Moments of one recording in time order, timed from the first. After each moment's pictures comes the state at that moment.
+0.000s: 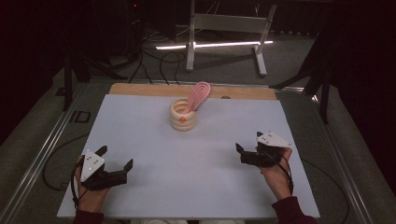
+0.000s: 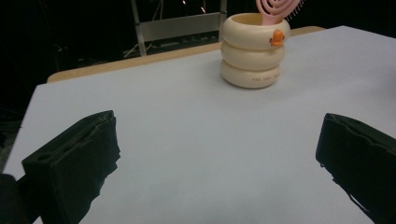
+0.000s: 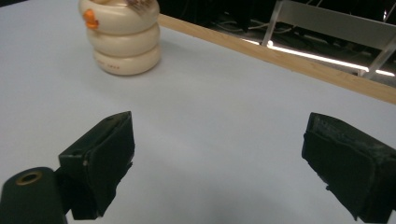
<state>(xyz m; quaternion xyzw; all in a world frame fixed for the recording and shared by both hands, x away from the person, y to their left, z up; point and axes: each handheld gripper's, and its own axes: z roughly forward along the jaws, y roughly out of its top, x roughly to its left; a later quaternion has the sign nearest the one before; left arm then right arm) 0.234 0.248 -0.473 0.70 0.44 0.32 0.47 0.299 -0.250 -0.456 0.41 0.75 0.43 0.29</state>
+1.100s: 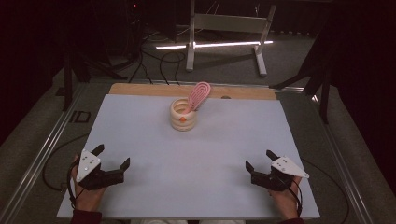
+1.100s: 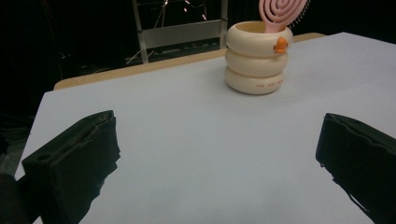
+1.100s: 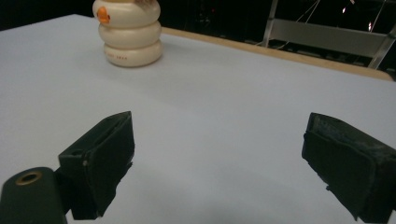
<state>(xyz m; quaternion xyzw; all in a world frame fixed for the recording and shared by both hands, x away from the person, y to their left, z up) 0.234 0.254 -0.474 0.69 0.43 0.33 0.48 0.245 -0.282 -0.490 0.42 0.71 0.48 0.31</state>
